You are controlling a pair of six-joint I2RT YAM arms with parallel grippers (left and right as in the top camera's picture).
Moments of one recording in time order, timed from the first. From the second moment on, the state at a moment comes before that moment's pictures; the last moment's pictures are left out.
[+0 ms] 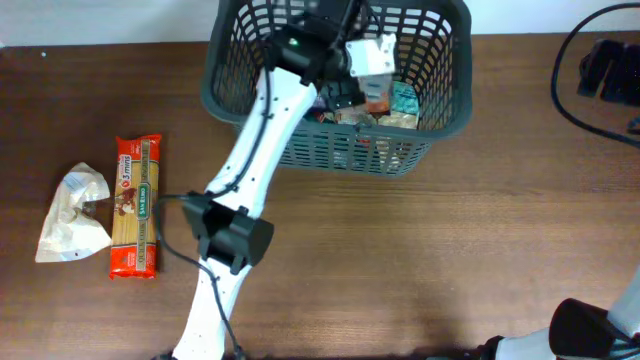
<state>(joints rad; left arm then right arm) -0.48 2.39 2.71 -1.21 0.01 0.95 -0.36 1.66 2.18 -1.29 -0.10 -0.07</state>
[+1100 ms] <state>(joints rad) 0.36 1.70 1.52 -1.16 -0.02 0.37 -0.36 1.66 2.18 -1.29 -0.10 -0.06</state>
